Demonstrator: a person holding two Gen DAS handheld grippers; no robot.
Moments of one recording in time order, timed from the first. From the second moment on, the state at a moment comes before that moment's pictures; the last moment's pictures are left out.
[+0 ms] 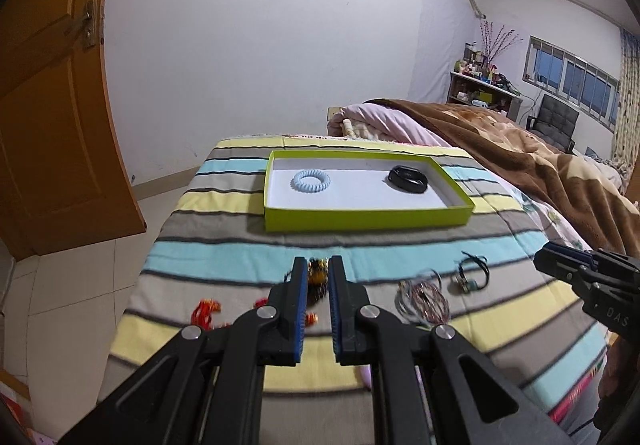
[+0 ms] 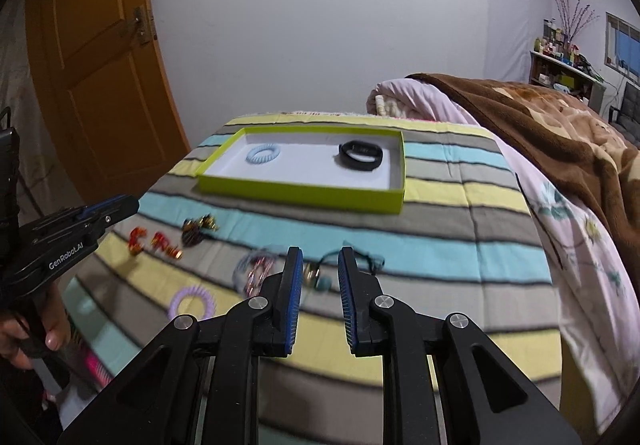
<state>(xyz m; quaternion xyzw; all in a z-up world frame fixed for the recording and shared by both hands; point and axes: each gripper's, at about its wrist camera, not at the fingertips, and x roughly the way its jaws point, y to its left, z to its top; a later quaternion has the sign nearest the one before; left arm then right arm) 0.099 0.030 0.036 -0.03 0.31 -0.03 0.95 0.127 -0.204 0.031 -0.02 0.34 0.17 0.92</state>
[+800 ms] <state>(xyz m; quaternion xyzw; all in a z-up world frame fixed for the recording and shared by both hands) 0.037 0.013 0.015 -0.05 0.33 -0.05 0.94 0.069 -0.215 0.017 -0.01 0.35 0.18 0.92</state>
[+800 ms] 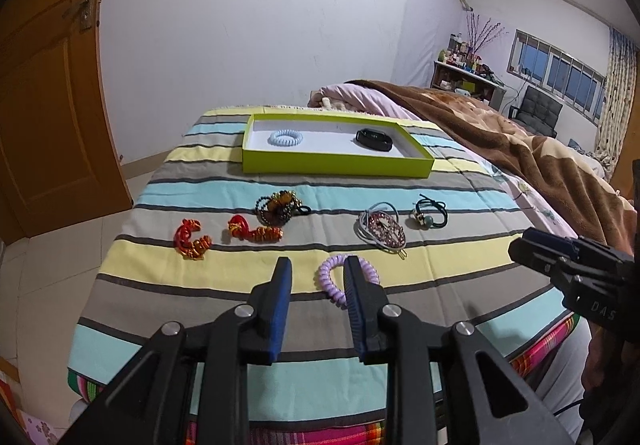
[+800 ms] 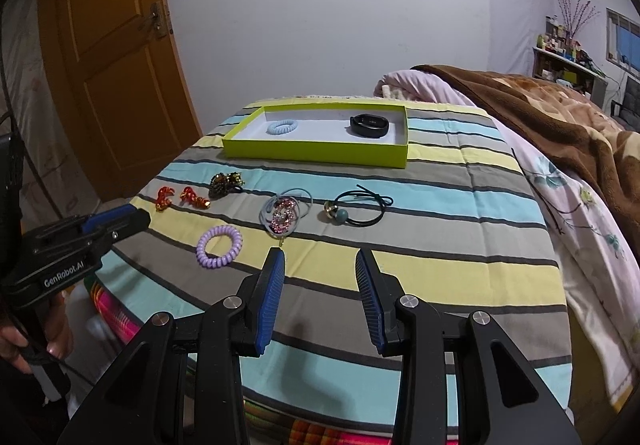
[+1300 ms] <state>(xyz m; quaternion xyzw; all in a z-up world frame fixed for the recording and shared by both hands) 0.067 -0.002 -0.015 -0.05 0.37 -0.07 0.93 0.108 -0.209 0.001 -0.02 0.36 0.18 0.91</state>
